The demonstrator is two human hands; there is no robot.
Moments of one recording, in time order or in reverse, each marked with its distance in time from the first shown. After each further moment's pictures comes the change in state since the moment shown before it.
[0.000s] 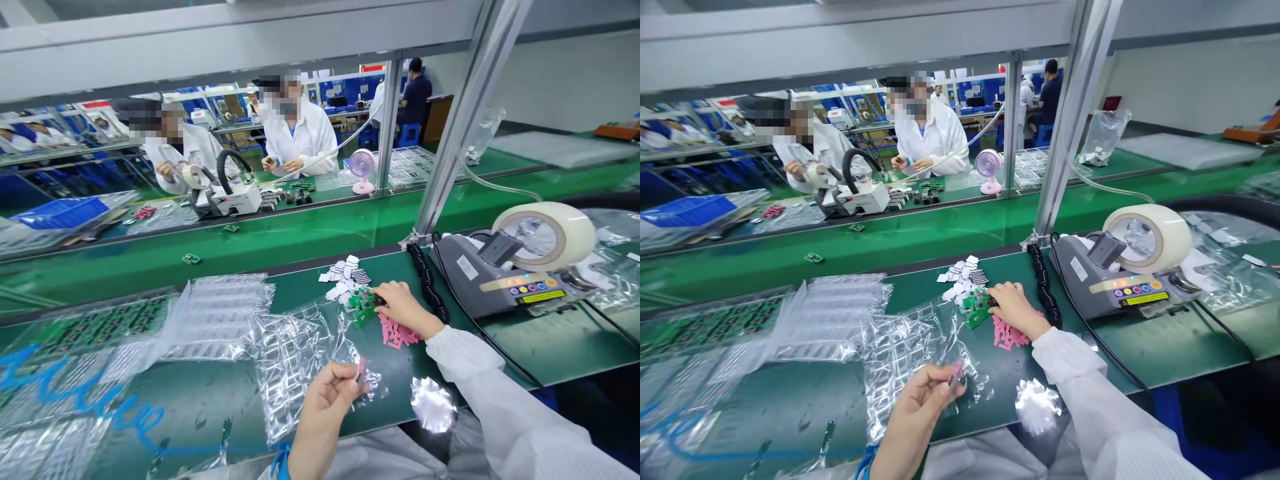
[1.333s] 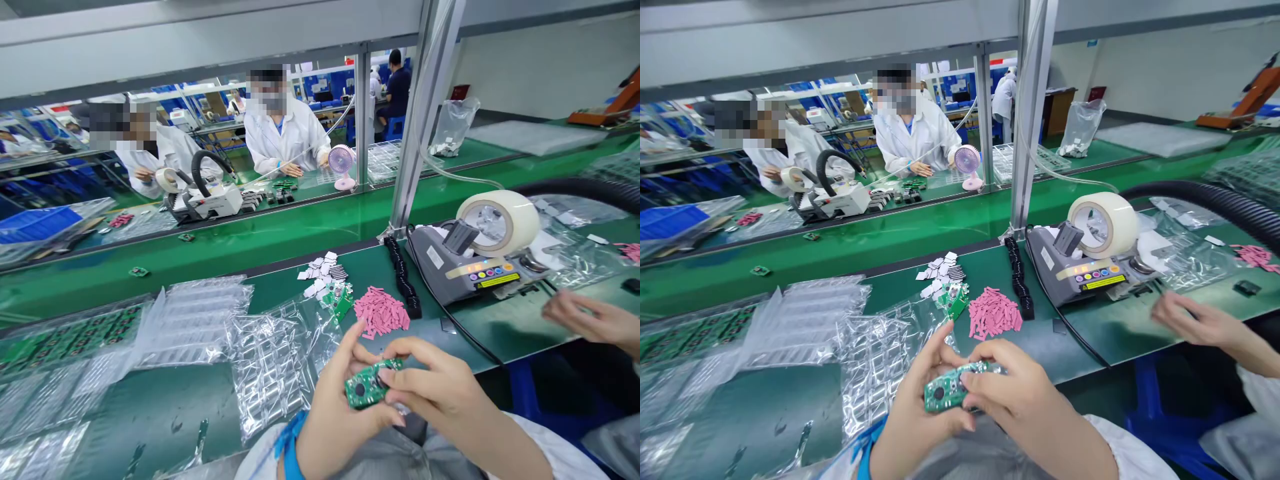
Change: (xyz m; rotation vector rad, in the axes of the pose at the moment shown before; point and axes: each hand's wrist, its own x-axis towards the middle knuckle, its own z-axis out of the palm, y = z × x) left_hand -0.007 0.017 0.067 0.357 -0.313 0.273; right_hand -0.142 -0.069 -0.100 0.455 0.363 -0.269
